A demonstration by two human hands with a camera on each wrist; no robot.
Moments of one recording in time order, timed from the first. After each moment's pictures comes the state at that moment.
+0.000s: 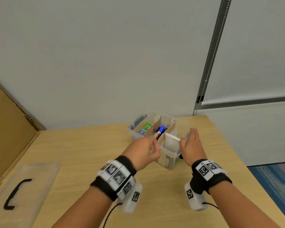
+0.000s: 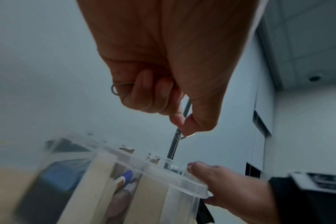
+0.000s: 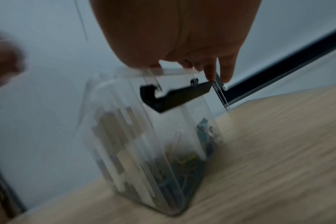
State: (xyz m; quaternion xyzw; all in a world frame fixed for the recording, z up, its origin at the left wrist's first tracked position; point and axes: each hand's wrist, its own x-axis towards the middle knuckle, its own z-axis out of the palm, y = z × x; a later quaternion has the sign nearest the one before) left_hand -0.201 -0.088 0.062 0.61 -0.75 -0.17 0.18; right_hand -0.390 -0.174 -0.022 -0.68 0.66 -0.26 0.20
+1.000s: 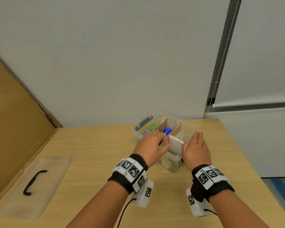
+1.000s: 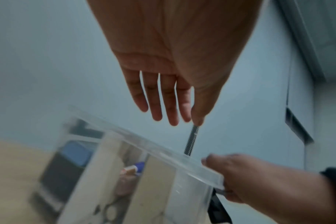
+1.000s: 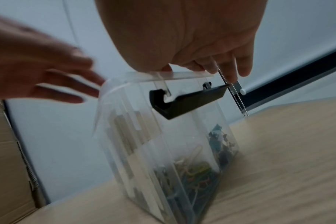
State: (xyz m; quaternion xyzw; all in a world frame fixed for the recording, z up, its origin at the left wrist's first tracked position) left_hand -0.229 -0.113 0.047 0.63 -0.73 -0.11 0.24; right_hand -0.389 -0.171 -0.021 -0.69 0.68 -0.19 0.14
